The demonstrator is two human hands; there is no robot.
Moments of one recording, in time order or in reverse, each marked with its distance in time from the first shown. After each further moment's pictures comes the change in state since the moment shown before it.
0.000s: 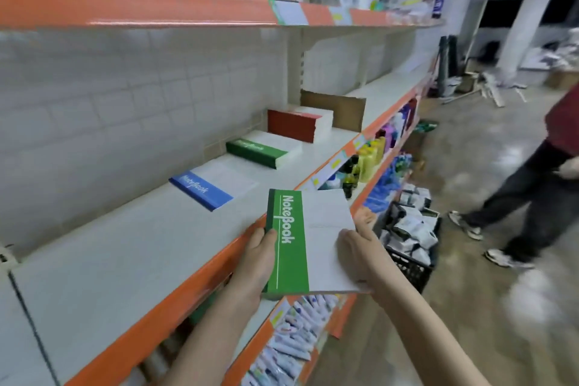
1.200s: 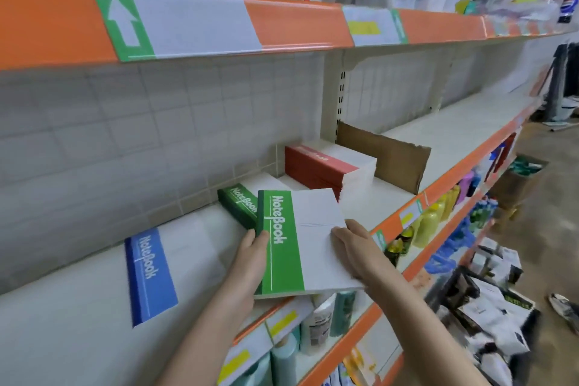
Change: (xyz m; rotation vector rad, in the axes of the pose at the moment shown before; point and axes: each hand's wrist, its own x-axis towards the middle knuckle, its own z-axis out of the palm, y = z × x) left_hand 0.250 0.071 0.082 -0.060 0.281 -0.047; right_hand 0.304 -0.067 -0.002 -0.132 -0.305 -0.026
